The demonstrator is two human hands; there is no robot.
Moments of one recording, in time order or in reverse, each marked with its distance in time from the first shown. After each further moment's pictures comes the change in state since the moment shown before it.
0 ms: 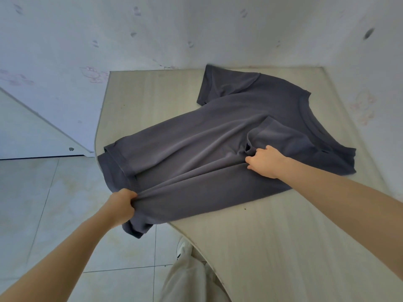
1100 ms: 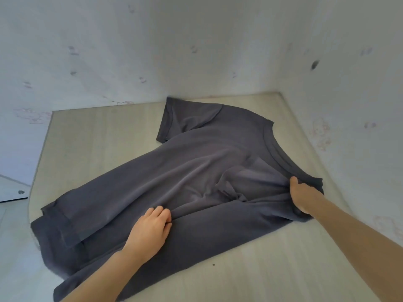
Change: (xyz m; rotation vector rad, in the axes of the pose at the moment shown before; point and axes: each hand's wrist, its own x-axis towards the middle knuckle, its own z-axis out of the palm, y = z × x) left_hand 0.085 0.149 0.024 -0.008 0.405 0.597; right_hand -0.063 0.133 0.125 0.729 -0.089 0.938
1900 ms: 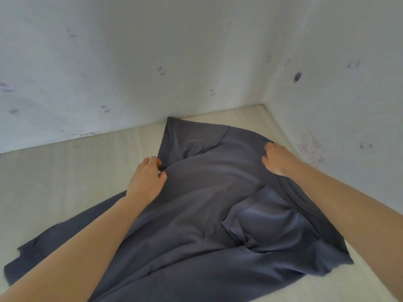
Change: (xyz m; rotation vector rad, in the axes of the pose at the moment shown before) left_hand 0.233 0.018 -0.078 -0.210 0.069 -0.243; right_hand 0.118 -0.060 -0.109 0.079 0.074 -0.255
